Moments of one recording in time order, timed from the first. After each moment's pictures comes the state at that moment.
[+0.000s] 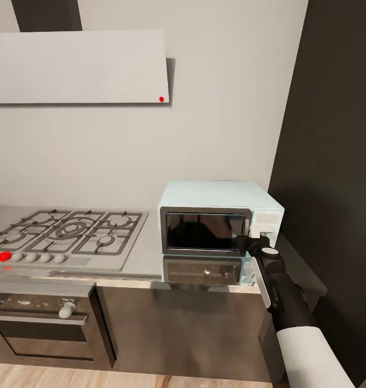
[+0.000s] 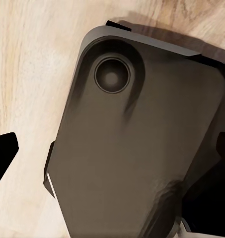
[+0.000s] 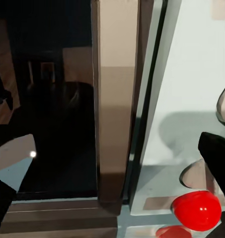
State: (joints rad) left arm 0.00 -0.03 0.01 -0.05 0.32 -0.07 0.07; right arm -0.65 0.06 -0.03 -1.24 0.07 0.58 -0.11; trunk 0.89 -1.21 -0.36
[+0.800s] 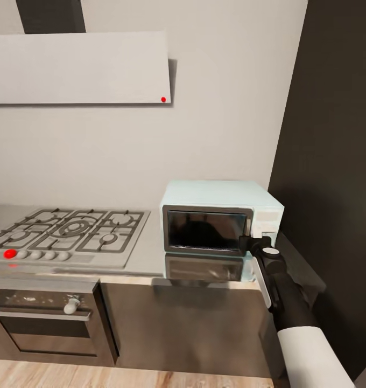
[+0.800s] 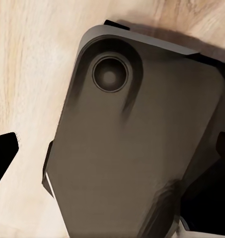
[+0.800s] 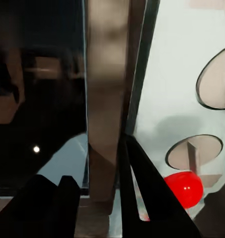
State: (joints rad) left arm 0.00 -0.03 0.00 -0.05 0.32 -0.07 0.07; right arm -0.65 0.06 -0.04 -1.24 0.10 0.58 -0.11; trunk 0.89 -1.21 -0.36
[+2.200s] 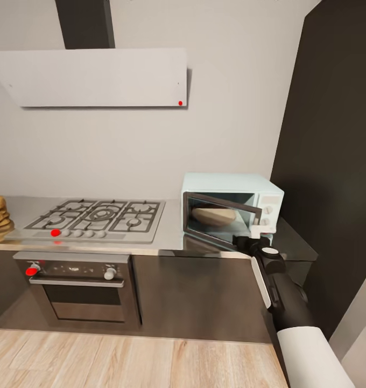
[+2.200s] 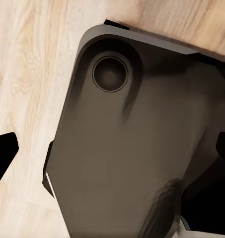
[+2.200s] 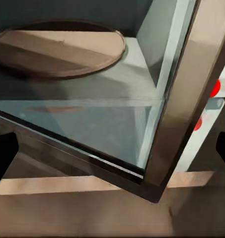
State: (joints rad) left arm 0.00 -0.03 0.00 -0.05 0.31 -0.07 0.07; right arm -0.65 0.06 -0.03 -1.24 0.07 0.60 -0.11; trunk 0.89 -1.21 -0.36
